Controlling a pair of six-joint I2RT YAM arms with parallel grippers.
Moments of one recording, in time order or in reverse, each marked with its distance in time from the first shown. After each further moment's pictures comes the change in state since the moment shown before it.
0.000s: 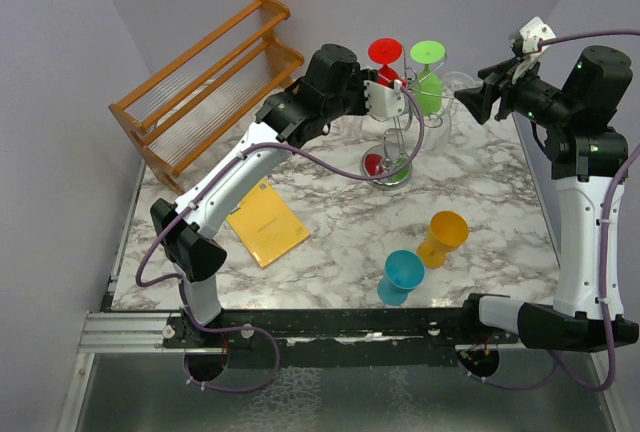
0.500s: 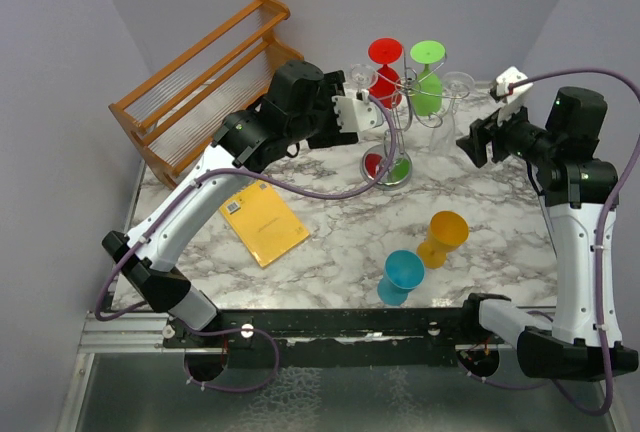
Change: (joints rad) left arm 0.000 -0.237 -0.190 -0.098 0.018 -0.138; right arm 0.000 -0.132 -0.200 -0.187 0.146 -0.124
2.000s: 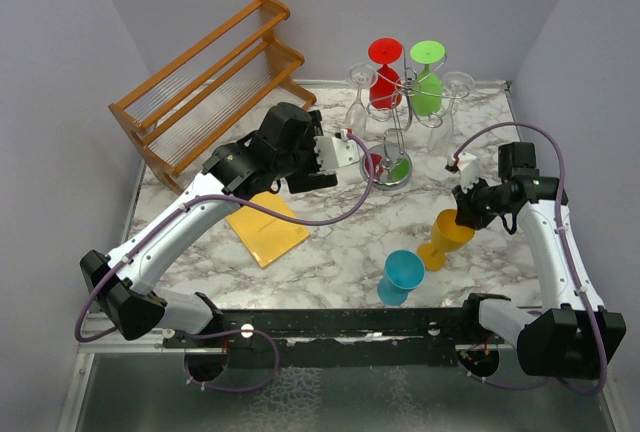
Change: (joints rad) left arm 0.003 -0.200 -0.392 -0.021 -0.026 -0.105; right arm 0.000 -0.003 -0.494 -0.243 0.169 -0.216
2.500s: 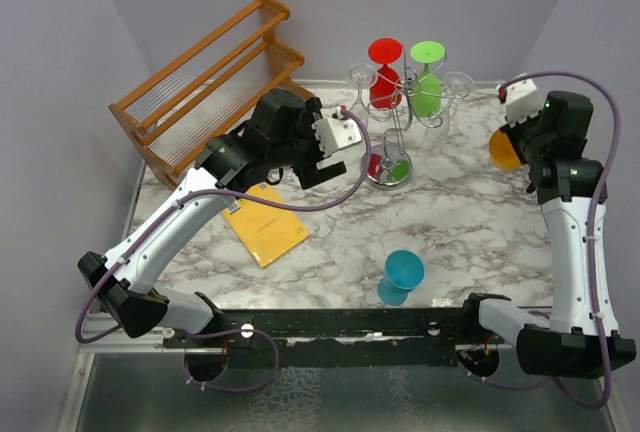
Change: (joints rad) left arm 0.021 0.011 0.077 0.000 0.167 -0.154; right arm 0.000 -0.013 0.323 0.262 0.524 0.035
